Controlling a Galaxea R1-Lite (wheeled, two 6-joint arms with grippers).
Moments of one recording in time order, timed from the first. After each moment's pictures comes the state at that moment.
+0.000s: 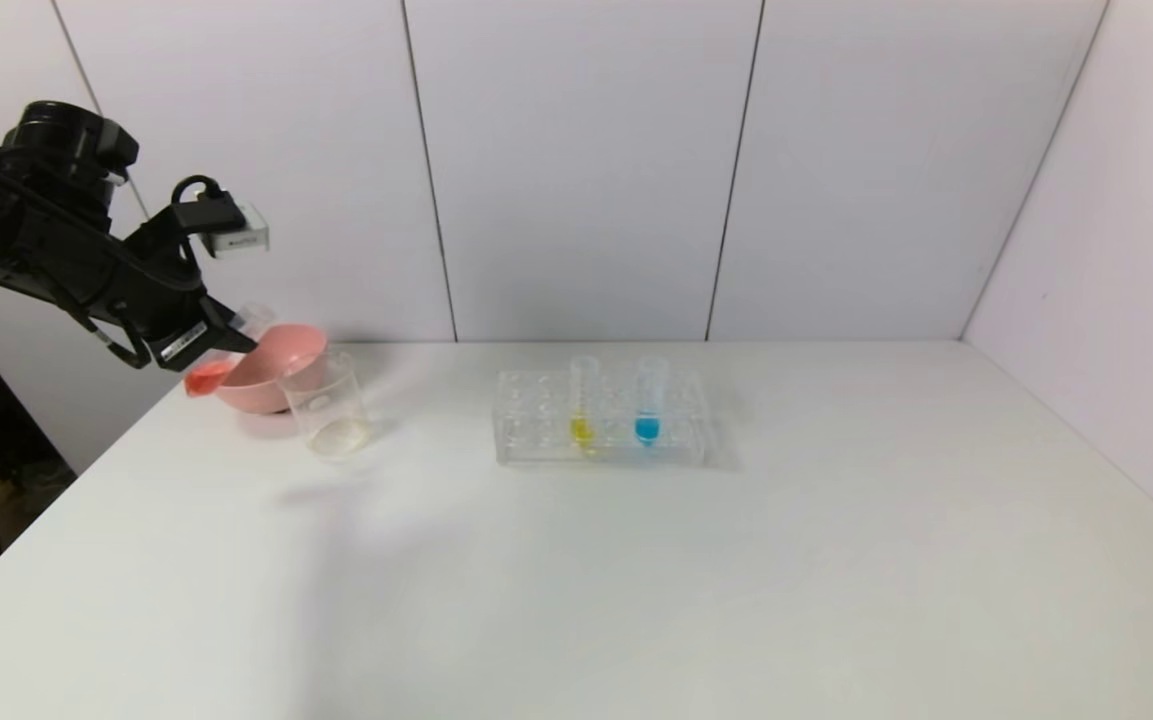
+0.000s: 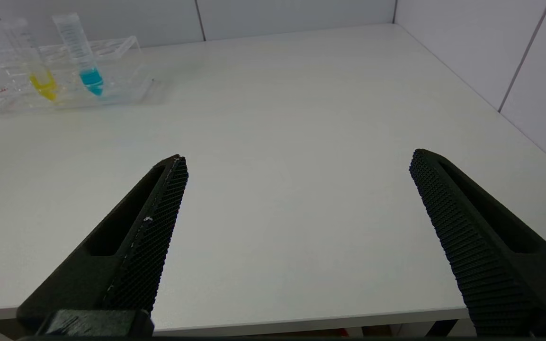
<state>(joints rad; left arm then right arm) 0.11 1.91 -1.78 0.65 -0.23 0.92 0.00 0.00 0.00 -0.01 -0.04 0.10</state>
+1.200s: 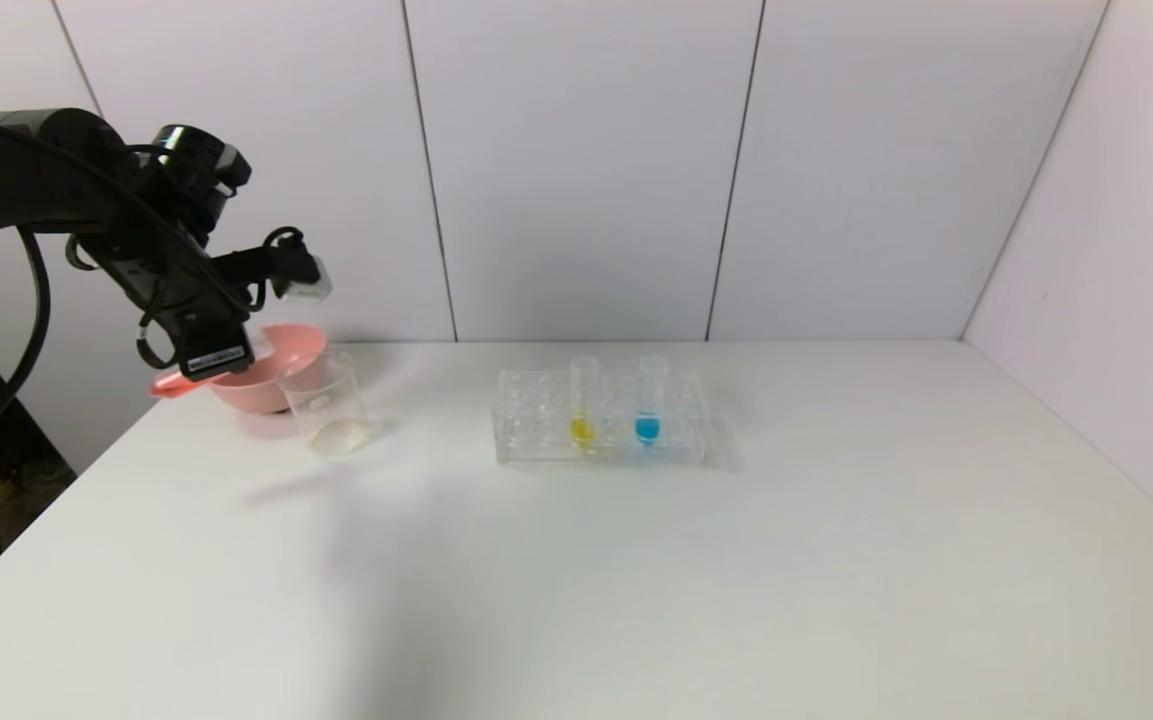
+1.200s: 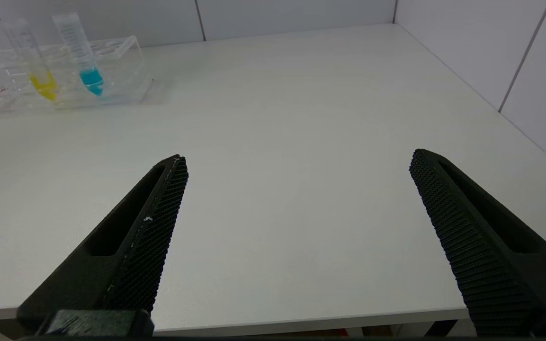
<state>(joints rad) -0.02 2.06 -2.01 0.88 0.24 1.02 0.00 0.00 0.00 -0.01 -0.04 0.10</state>
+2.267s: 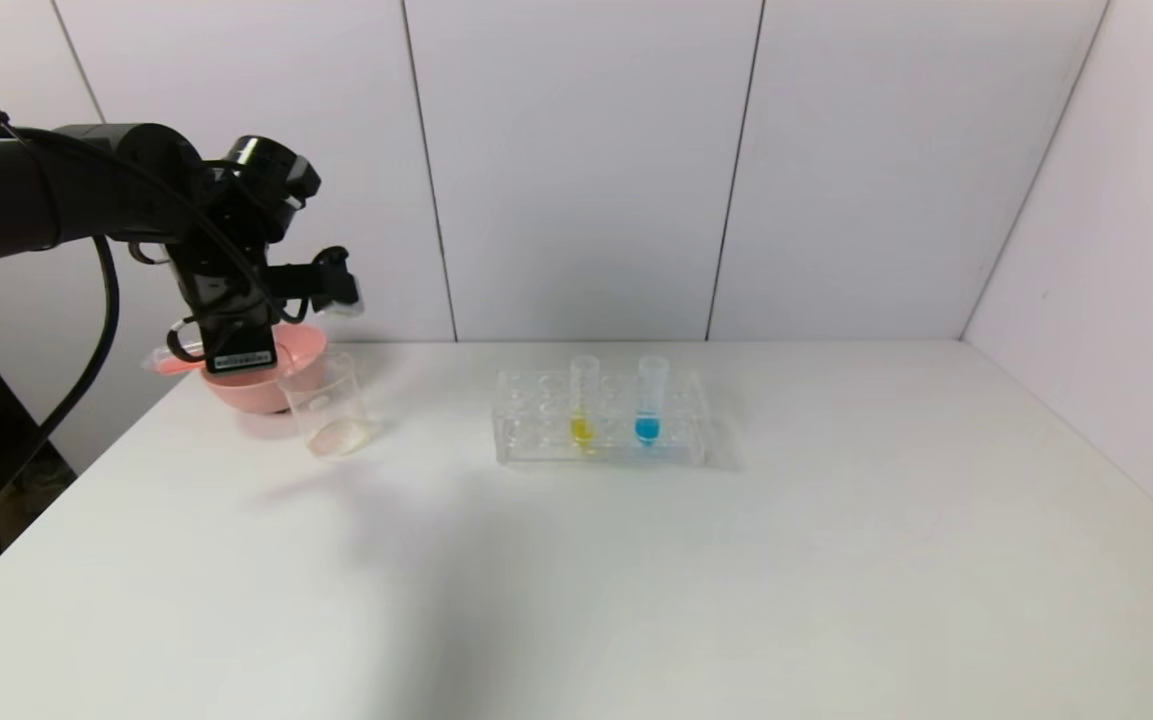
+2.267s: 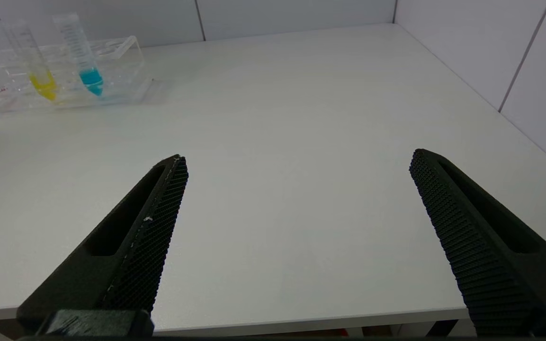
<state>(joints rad) -0.14 2.09 -2.01 0.84 0.56 1.06 0.00 0.00 0.00 -0.01 -0.04 0.10</state>
